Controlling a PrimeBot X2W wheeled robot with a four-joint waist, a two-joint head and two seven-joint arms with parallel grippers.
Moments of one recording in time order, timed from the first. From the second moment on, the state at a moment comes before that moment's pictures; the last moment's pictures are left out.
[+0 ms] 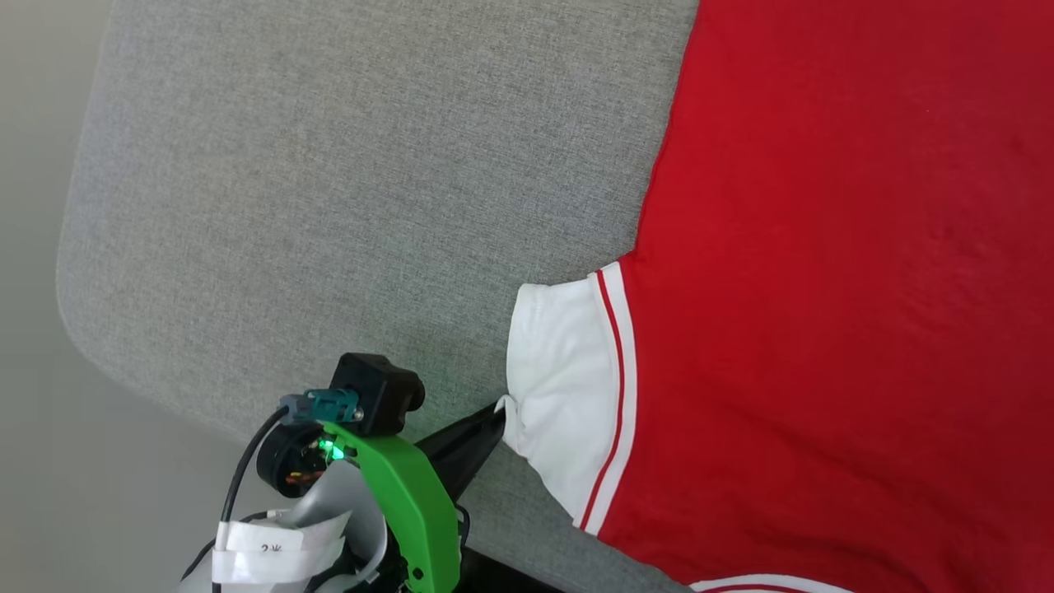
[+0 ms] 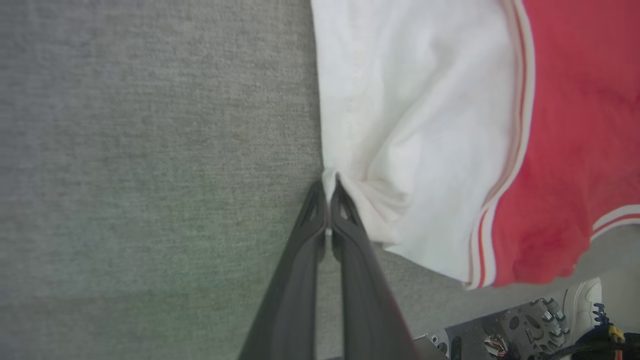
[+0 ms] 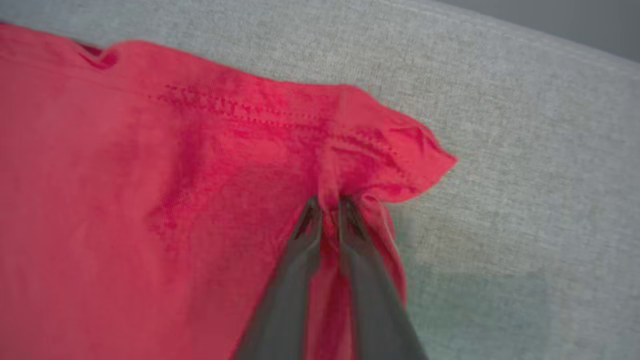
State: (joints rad) left arm -0.24 0.56 -0.67 -0.32 -0.83 0.13 0.36; right arm -1.13 -0.57 -0.04 0.32 0.32 0.13 1.31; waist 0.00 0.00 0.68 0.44
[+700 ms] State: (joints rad) left arm -0.22 0.57 -0.65 -0.25 -0.85 0.16 0.35; right arm -0.73 -0.59 -0.03 0.35 0.49 0.13 1.08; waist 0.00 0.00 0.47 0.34
